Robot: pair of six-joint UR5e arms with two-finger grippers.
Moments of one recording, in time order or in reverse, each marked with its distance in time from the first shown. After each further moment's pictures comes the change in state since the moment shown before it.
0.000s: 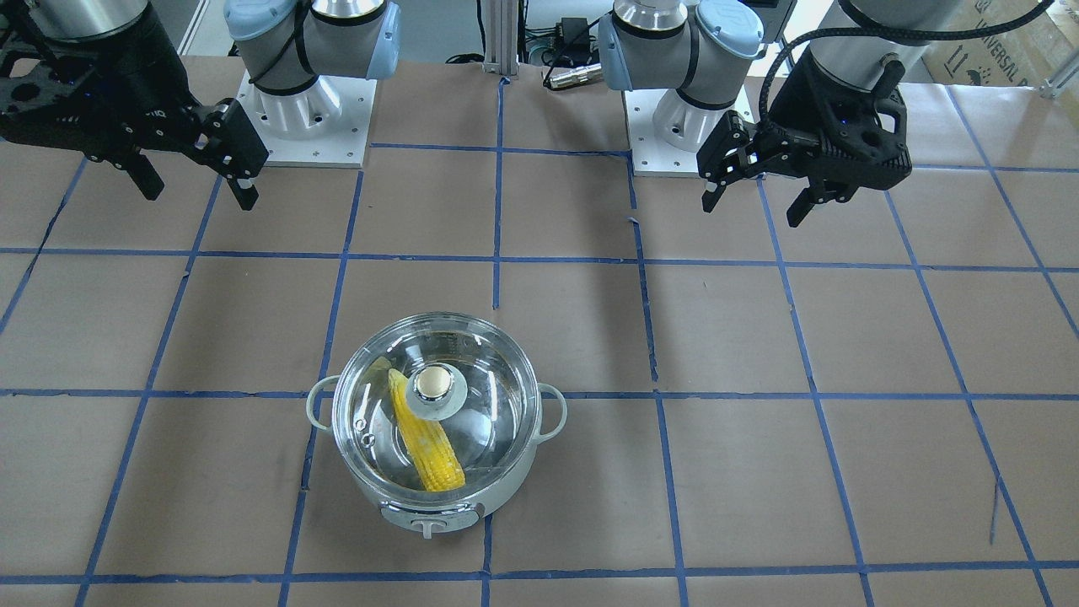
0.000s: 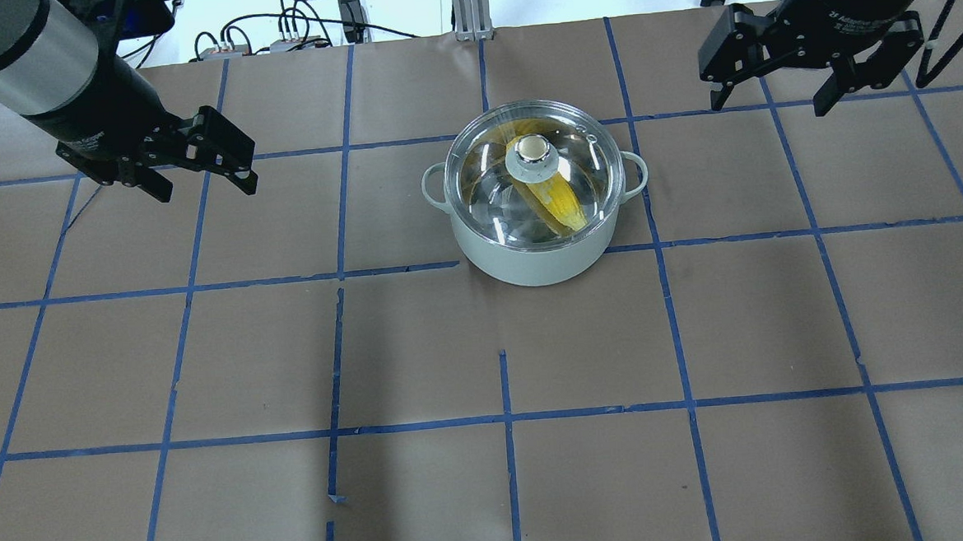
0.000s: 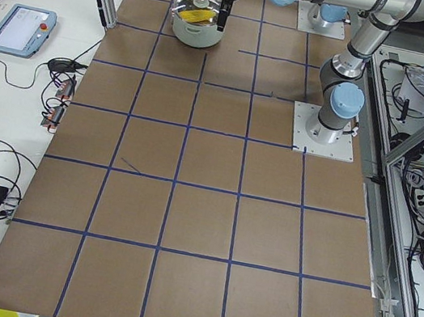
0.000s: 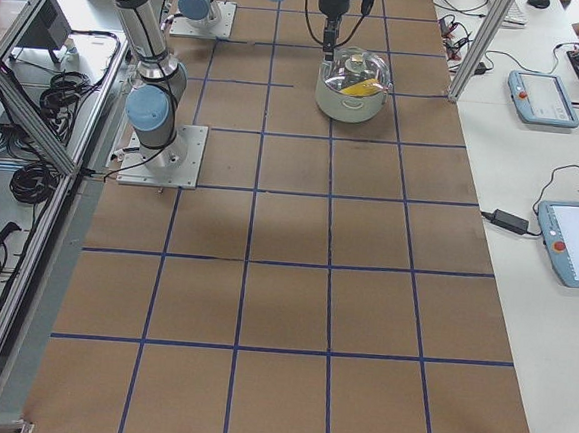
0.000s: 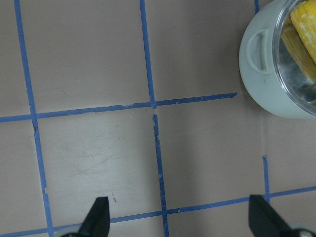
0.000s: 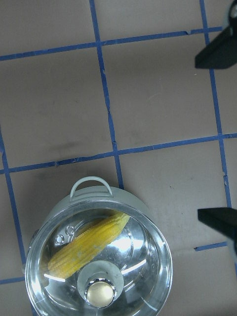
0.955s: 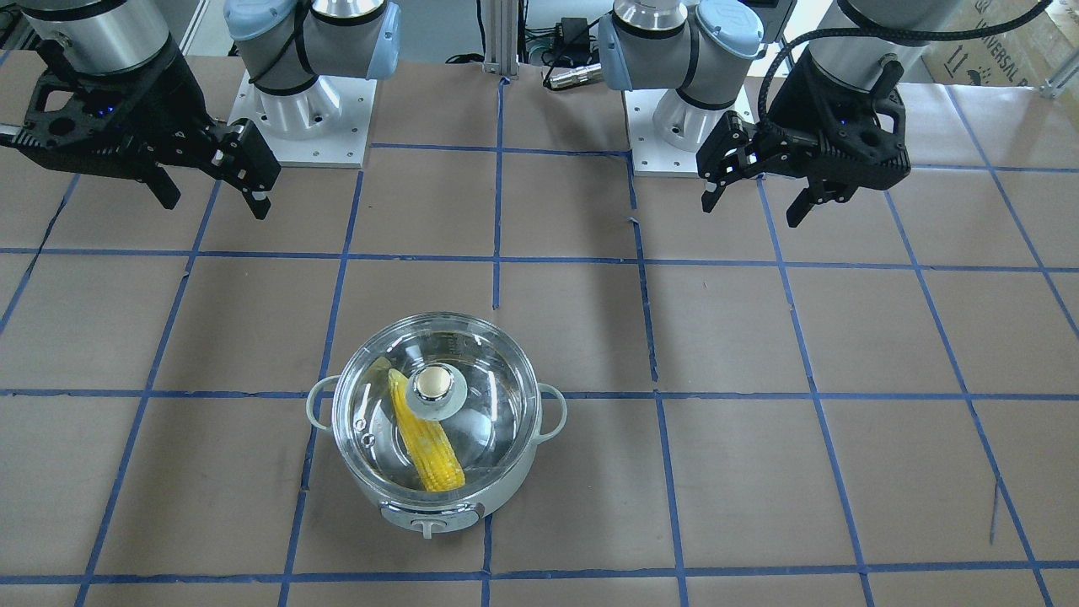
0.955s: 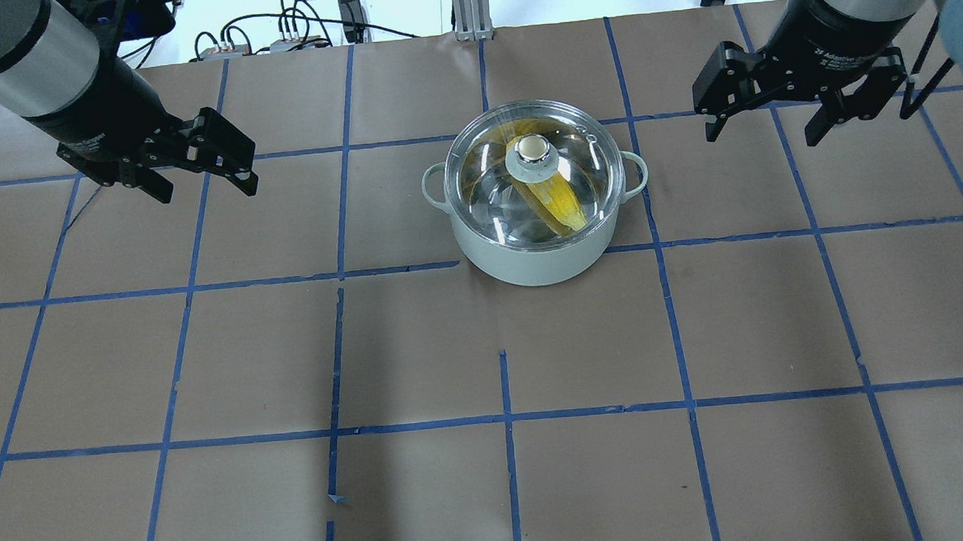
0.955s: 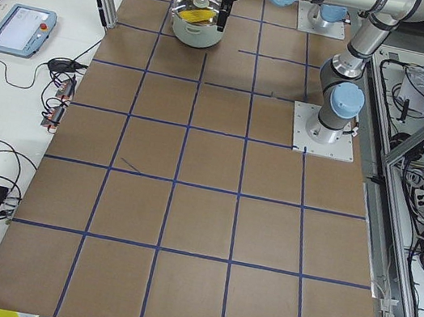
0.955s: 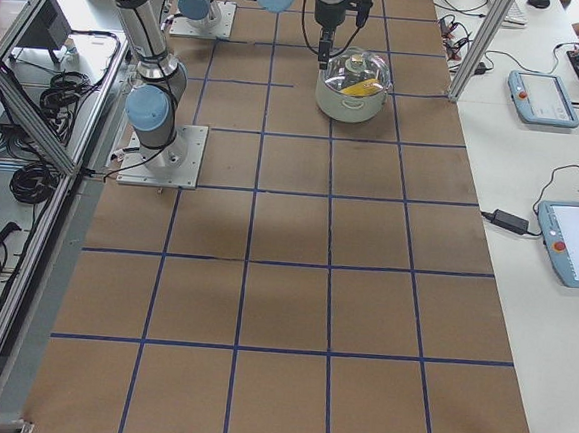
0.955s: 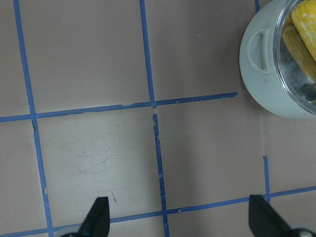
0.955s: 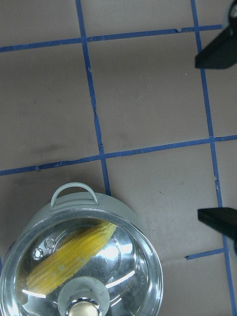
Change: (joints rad) left arm 0.000 0.003 -0.005 0.004 0.000 0.002; right arm 0.000 -0.004 0.057 -0.009 -0.008 -0.003
